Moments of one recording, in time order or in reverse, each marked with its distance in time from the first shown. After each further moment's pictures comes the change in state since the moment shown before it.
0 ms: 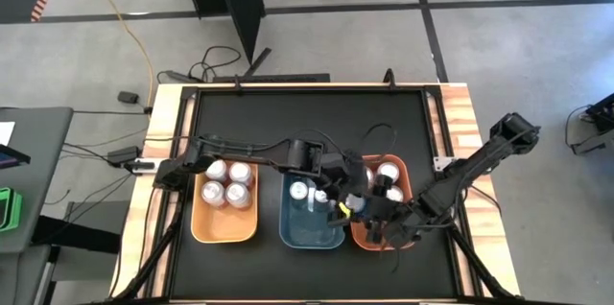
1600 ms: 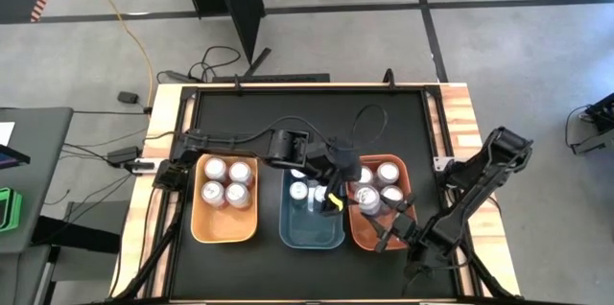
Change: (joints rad) left arm -0.005 -0.116 -0.020 0.009 -0.190 0.146; right arm 0.273 0.188 -0.121 0.272 0.791 0.311
